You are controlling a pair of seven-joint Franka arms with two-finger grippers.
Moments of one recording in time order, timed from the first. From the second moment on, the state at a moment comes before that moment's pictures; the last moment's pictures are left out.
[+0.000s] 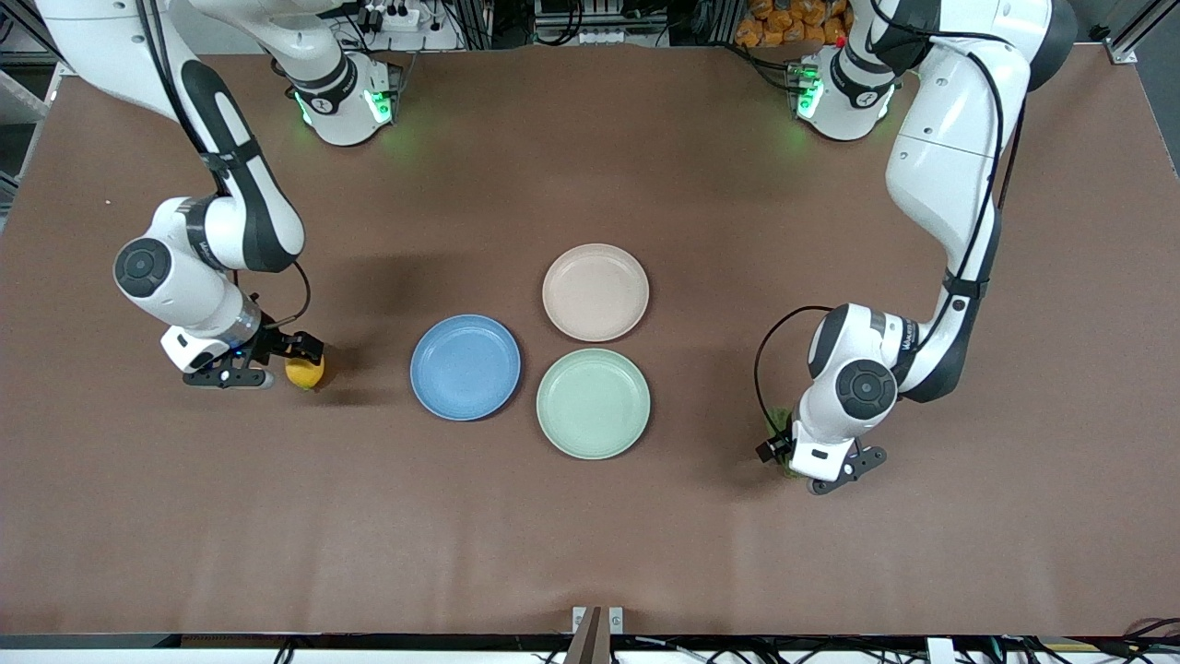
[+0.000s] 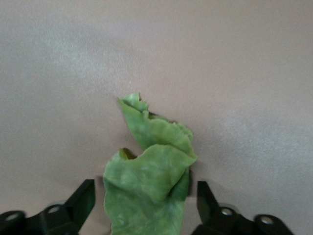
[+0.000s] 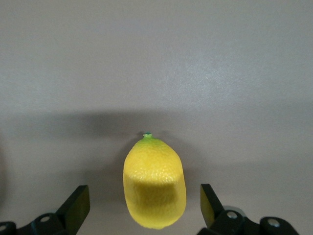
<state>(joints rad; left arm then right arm) -0.23 0.85 -0.08 -1.47 0.13 2.35 -0.82 0.08 0.33 -0.07 -2.21 0.06 2.58 -0.01</state>
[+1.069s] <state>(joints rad) -0.23 0.83 -0.09 -1.45 0.13 2.36 -0.88 0.08 0.47 -0.07 -2.25 0.06 2.82 -0.01</state>
